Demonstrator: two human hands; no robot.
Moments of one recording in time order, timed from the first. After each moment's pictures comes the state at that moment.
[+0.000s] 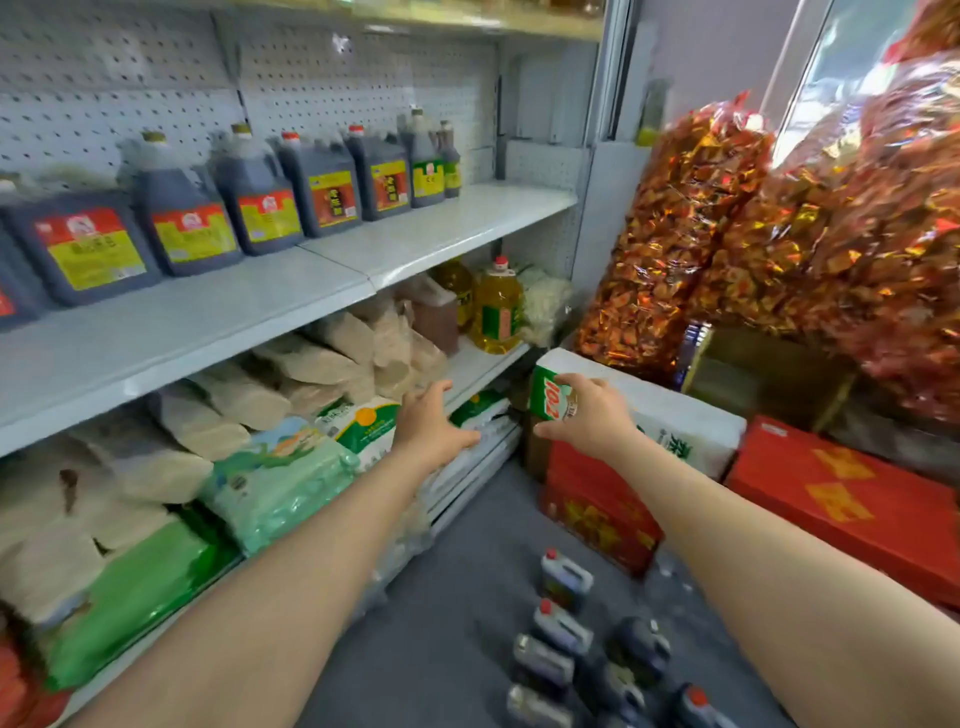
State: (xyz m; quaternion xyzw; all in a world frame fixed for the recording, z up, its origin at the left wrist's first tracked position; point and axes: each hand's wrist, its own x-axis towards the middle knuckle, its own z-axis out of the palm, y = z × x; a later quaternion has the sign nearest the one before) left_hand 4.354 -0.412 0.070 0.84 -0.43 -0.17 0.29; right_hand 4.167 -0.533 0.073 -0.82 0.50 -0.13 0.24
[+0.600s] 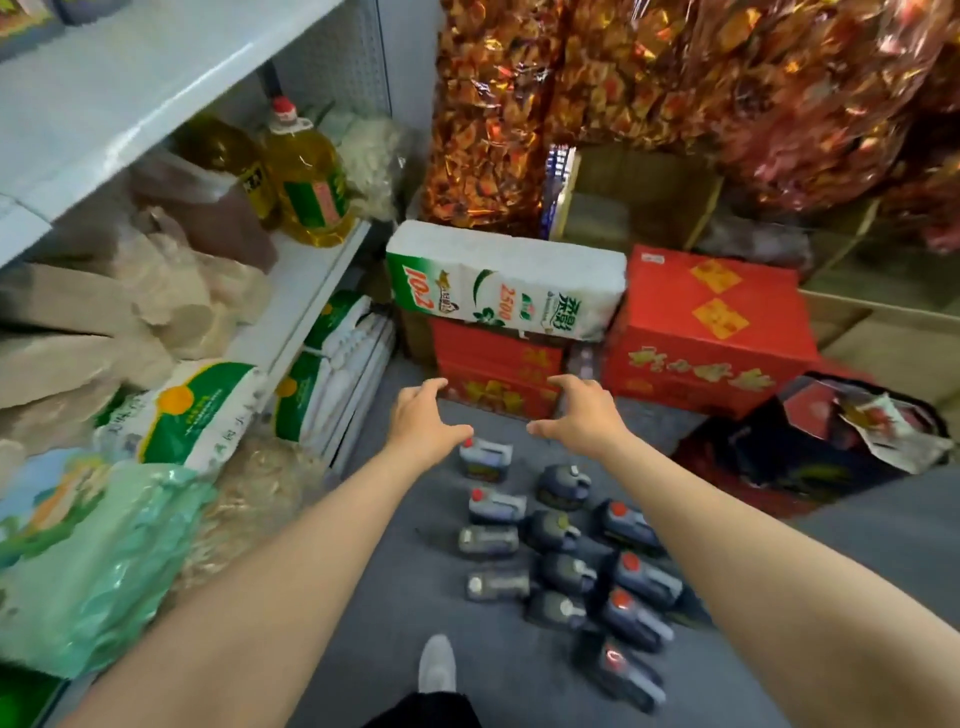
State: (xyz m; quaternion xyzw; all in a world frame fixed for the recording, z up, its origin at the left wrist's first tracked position) left_hand 4.313 -0.566 -0.091 0.75 -0.55 -0.35 0.13; right_hand 4.093 -0.597 -0.081 -0.64 0.69 -0.04 0.34
